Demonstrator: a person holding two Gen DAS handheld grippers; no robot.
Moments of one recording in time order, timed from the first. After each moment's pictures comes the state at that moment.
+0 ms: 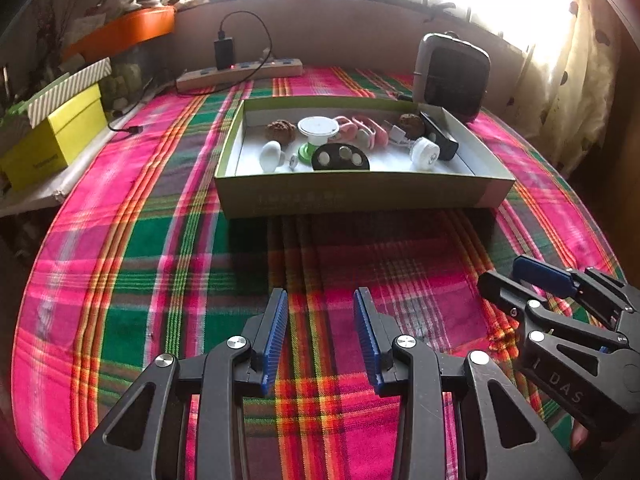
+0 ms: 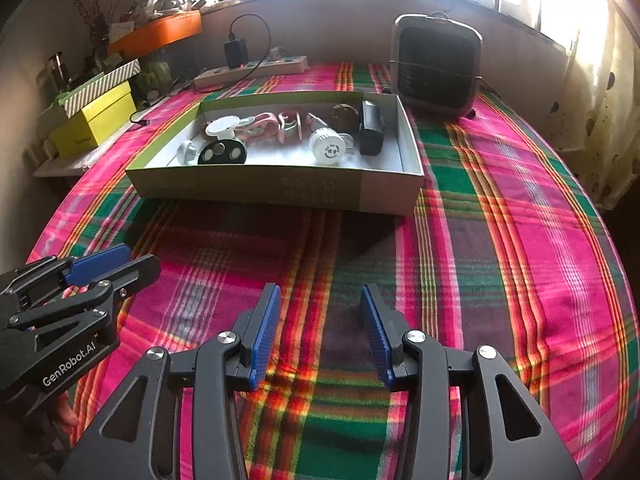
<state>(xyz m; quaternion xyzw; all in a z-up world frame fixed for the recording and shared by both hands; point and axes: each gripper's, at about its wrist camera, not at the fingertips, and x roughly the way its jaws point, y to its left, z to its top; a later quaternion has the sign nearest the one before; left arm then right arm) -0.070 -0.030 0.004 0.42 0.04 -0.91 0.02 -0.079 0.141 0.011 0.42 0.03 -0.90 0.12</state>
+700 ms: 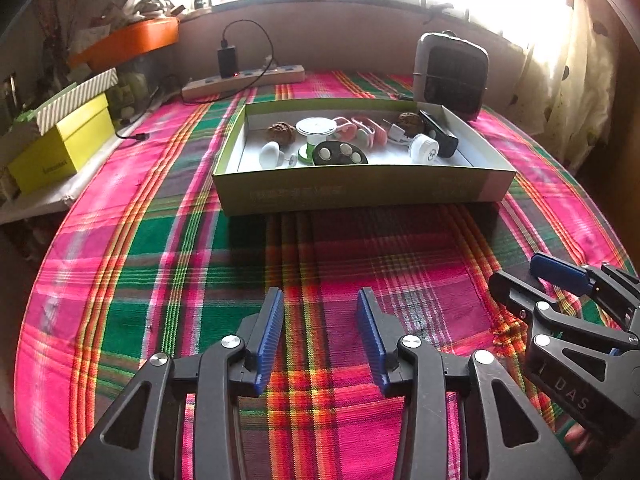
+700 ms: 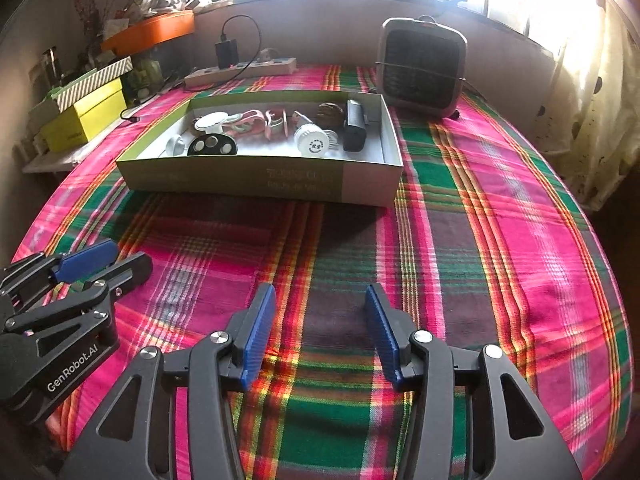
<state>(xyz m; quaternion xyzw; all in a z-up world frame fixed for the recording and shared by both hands) -0.064 -0.021 0.000 0.41 0.02 -0.91 0.04 -0.071 0.144 0.008 0.41 0.05 -0.91 0.09</state>
